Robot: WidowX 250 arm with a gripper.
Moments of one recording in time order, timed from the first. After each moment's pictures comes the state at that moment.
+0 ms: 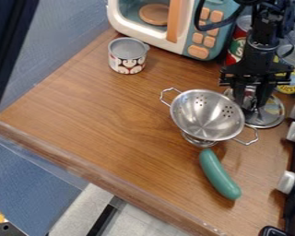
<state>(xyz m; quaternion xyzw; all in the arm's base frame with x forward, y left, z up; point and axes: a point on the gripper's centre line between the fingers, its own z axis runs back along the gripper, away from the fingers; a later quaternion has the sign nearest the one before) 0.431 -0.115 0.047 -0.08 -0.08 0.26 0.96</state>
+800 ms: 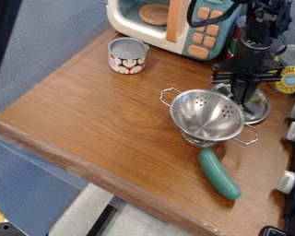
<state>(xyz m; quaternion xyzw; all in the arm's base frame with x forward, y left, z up) 0.427 -0.102 0.054 -0.05 -0.11 0.29 0.95</state>
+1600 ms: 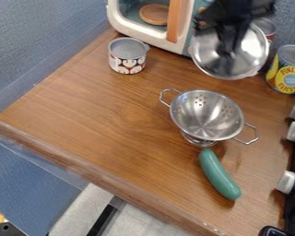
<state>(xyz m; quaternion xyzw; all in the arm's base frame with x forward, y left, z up) 0.387 -0.057 0.158 -0.09 -0.22 0.40 0.88</state>
